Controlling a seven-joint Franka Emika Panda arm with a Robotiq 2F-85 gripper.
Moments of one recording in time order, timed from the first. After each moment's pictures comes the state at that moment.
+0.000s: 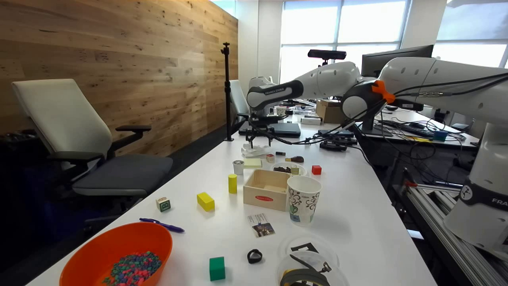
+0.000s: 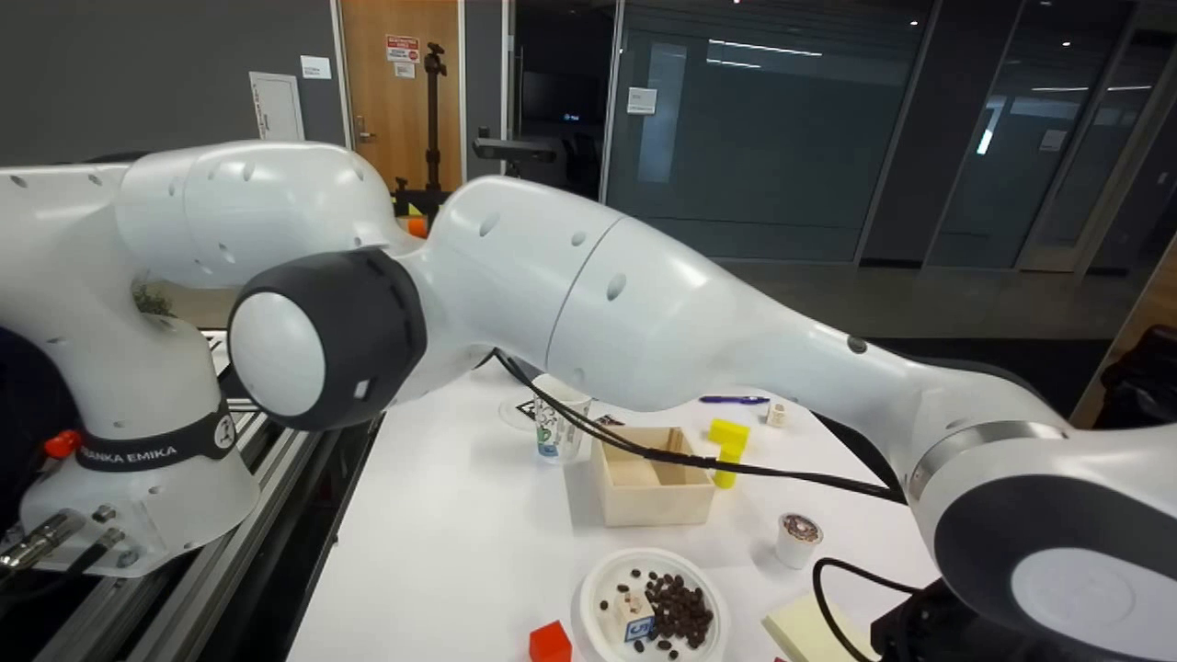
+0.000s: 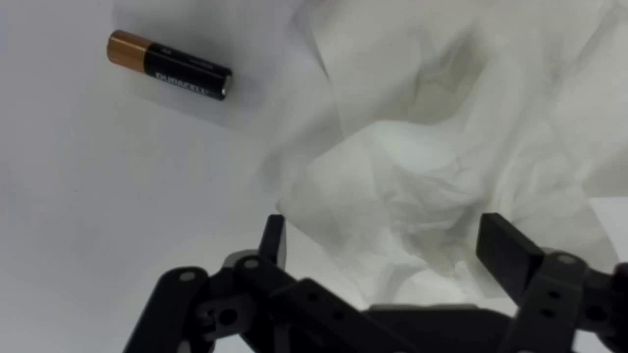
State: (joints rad) arm -0.47 1.37 -0.18 -0.45 0.09 1.80 0.69
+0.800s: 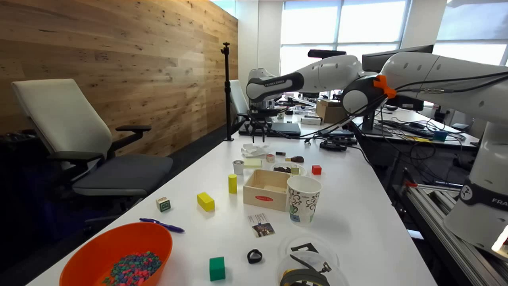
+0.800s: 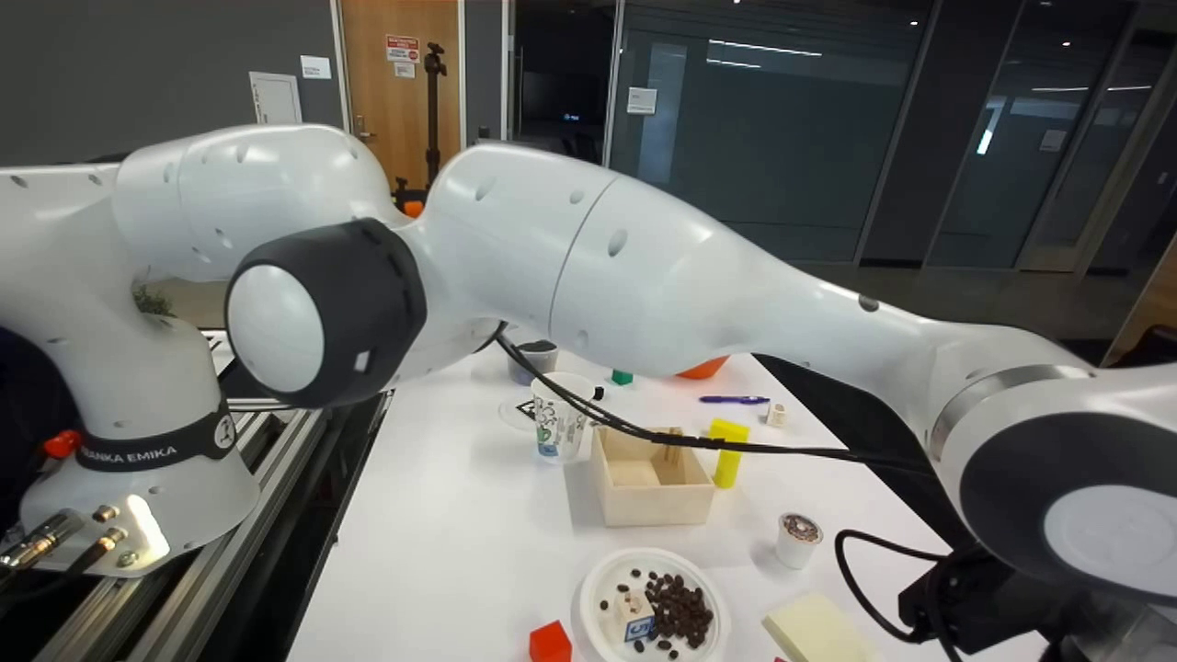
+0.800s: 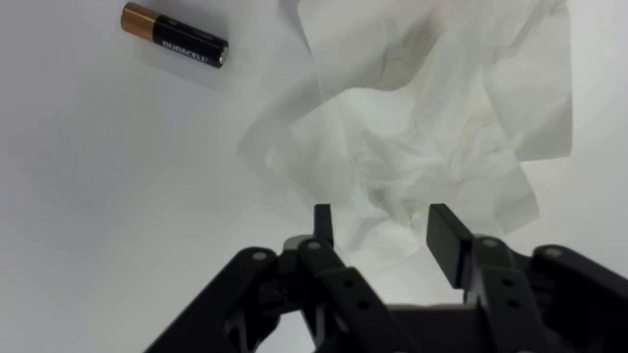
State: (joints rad) arm -0.47 1.32 -0.17 -0.46 0.09 1.80 0.65
